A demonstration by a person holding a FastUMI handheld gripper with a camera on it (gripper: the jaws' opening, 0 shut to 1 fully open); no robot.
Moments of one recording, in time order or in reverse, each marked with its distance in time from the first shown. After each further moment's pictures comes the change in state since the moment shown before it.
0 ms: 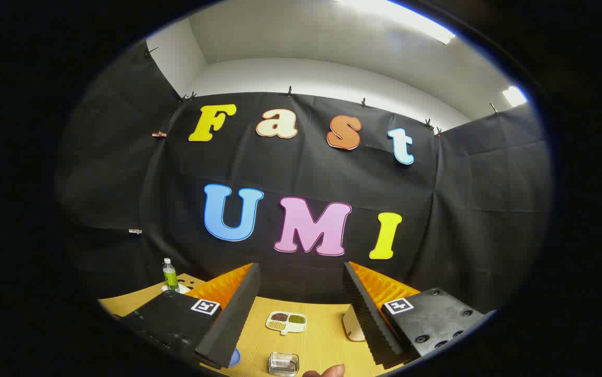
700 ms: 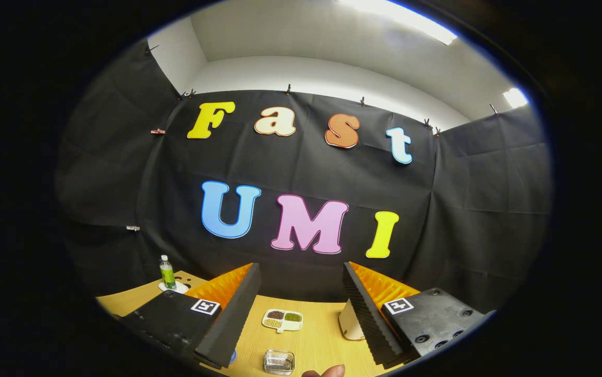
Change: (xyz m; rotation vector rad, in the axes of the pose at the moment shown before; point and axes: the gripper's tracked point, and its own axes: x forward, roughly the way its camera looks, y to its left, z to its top) arm -0.003 -0.008 -0.003 -0.014 0.010 -0.012
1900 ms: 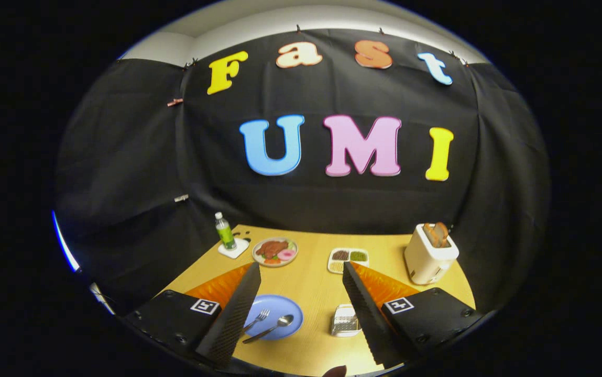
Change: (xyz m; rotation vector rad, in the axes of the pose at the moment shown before) arm -0.013 0.120 -0.130 0.175 0.551 0.269
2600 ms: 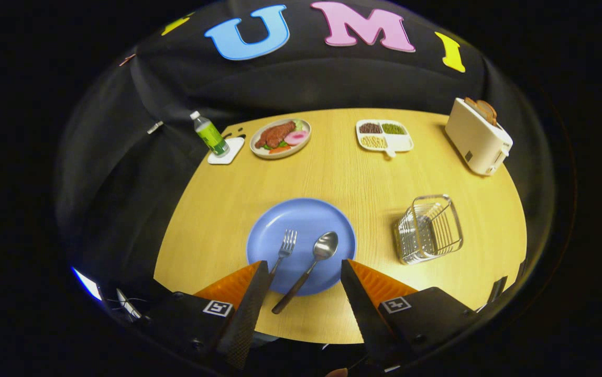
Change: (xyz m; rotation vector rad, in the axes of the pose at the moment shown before) arm 0.111 0.065 -0.218 0.193 0.564 -0.020
